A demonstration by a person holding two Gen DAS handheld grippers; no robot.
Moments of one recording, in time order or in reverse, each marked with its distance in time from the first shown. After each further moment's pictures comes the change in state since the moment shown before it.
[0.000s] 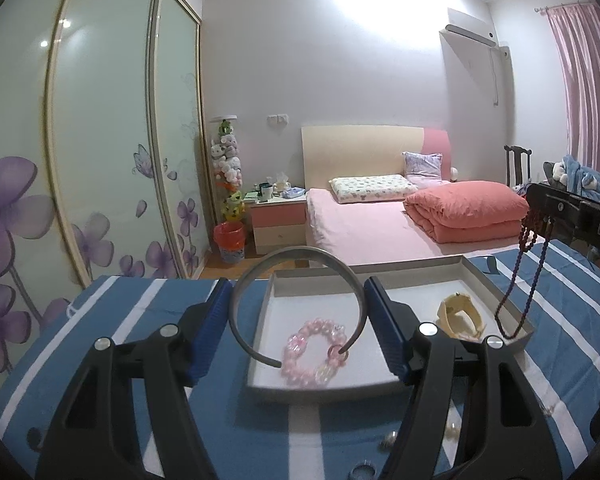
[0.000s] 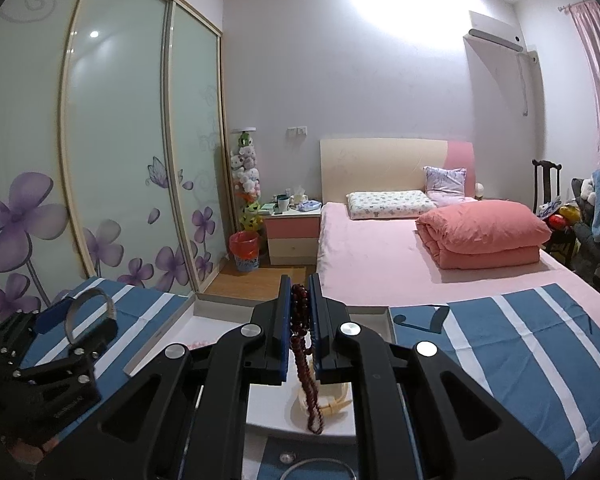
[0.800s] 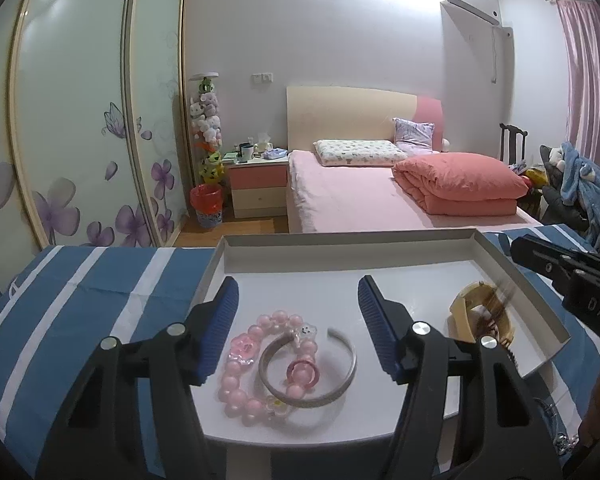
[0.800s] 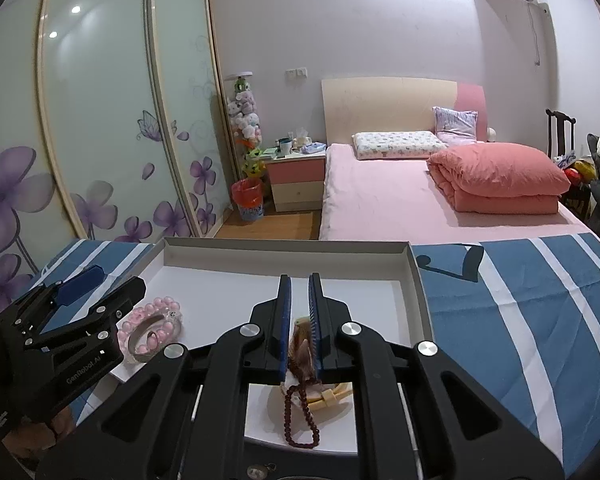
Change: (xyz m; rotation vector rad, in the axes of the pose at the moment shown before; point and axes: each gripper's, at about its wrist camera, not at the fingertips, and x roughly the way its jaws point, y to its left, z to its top) left arm 0.098 -0.021 -0.022 -0.028 0.145 -0.065; right arm 0.069 -0.016 -0.041 0.051 0.209 0.028
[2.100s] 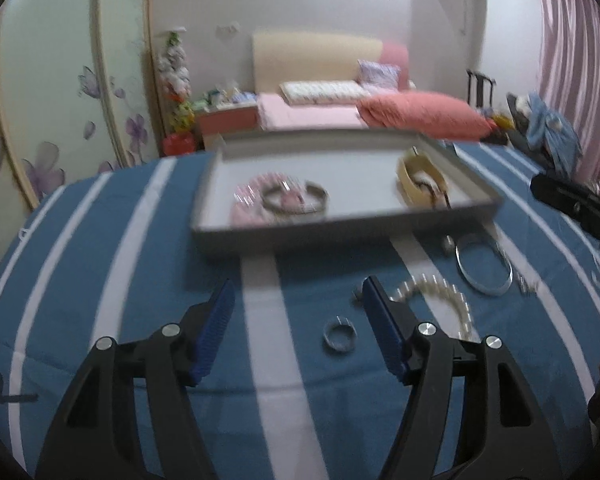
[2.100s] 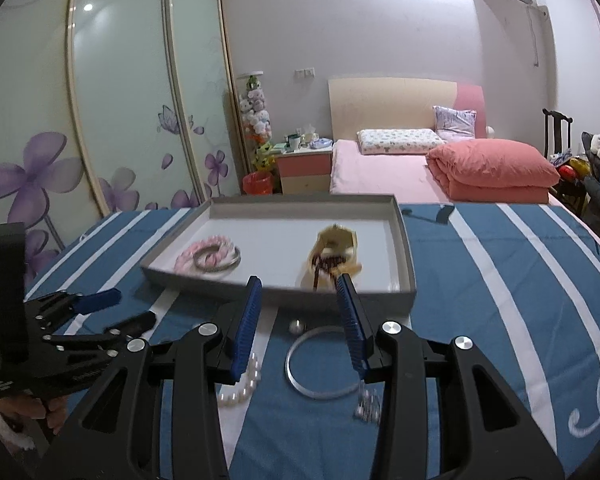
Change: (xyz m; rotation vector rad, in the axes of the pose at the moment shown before) left arm -0.090 0.016 -0.077 0.081 0.235 -0.125; right arm -0.094 0.015 -0.053 -0.017 0.012 0.018
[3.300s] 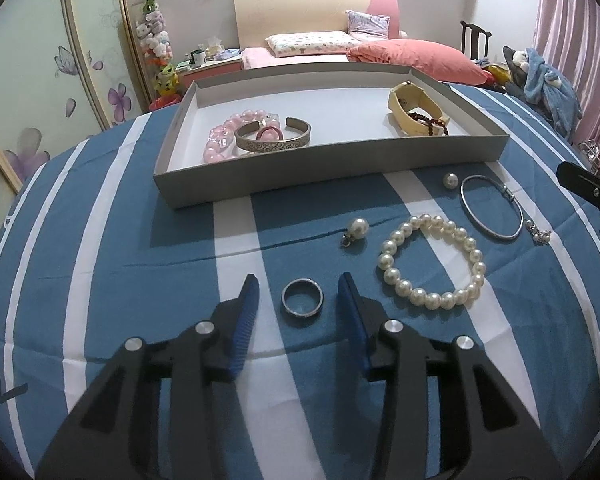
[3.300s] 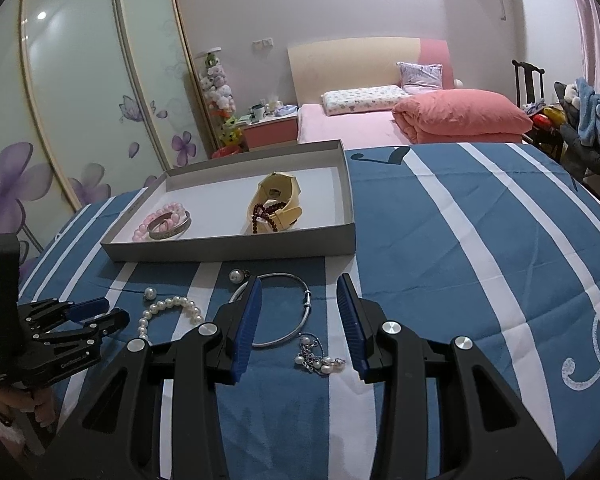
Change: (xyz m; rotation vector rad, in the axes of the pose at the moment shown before) left arm 0.026 -0.010 -0.010 0.046 0.166 -0.008; right arm 0.001 -0.045 -0.025 0.125 0.115 -0.074
